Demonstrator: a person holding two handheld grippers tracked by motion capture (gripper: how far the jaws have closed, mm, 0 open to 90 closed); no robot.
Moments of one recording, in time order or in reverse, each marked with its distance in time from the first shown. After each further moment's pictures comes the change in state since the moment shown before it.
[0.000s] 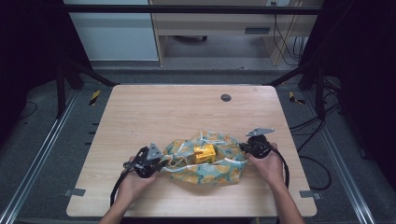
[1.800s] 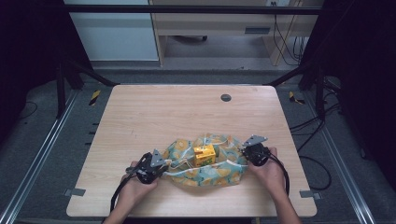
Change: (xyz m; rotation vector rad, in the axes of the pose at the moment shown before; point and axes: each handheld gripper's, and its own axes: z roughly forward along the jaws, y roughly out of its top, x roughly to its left) left arm -0.013 -0.010 0.004 0.057 0.010 0.041; right arm 0.014 -0.015 -0.002 0.068 -0.114 -0.199
